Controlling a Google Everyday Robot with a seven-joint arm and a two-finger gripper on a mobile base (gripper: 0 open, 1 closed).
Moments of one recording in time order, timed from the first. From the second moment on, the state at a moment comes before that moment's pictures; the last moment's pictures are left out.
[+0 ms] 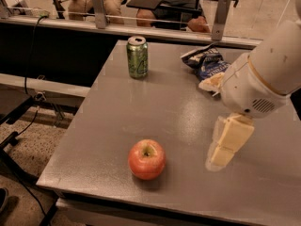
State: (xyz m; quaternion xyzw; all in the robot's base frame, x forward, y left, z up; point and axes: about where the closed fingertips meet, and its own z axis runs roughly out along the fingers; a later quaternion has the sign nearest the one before) arm 0.400 -0.112 0.910 -0.67 0.71 0.10 0.20
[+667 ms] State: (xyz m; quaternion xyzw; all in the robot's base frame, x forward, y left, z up) arm 0.384 -0.058 0.882 -0.68 0.69 0.14 0.19
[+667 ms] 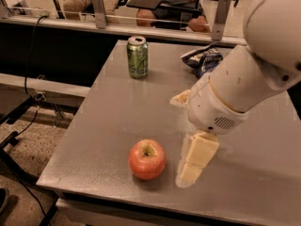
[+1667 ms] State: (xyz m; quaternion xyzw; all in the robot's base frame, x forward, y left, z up) arm 0.360 0.003 0.844 -0.71 0.66 0.16 0.18
